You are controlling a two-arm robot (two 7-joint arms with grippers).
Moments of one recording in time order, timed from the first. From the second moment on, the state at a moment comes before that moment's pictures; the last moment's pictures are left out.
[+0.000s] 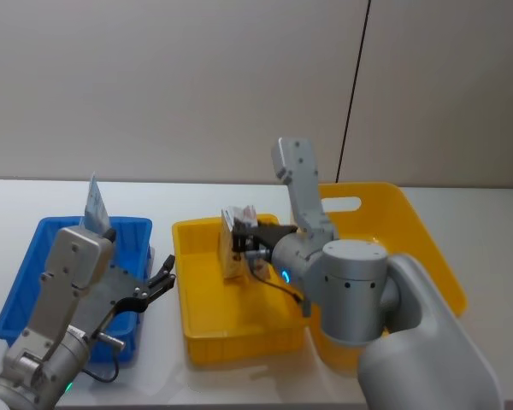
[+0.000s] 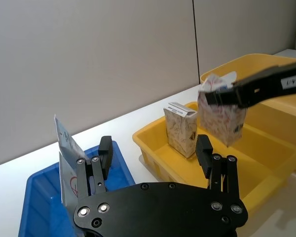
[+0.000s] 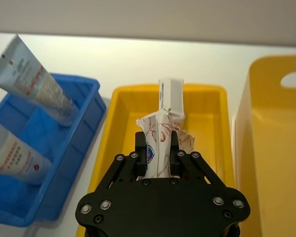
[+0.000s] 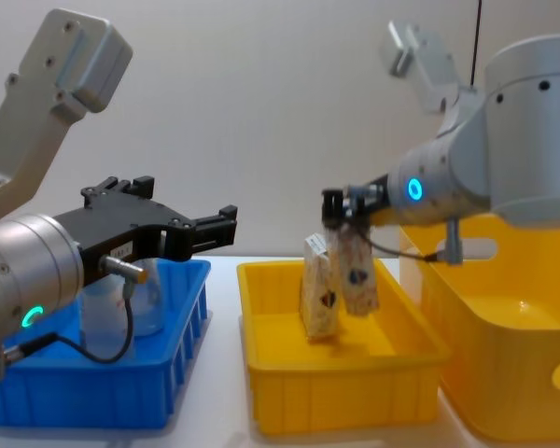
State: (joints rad) left arm -0.24 0.38 0.45 -1.63 -0.20 0.01 -0.01; right arm 0.54 -0.11 -0.28 -1.29 0.18 0.64 -0.04
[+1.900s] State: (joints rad) left arm -0.24 0.38 0.45 -1.63 -0.20 0.01 -0.01; right arm 0.38 -0.06 -0.14 -1.73 0.03 0.79 -0.21
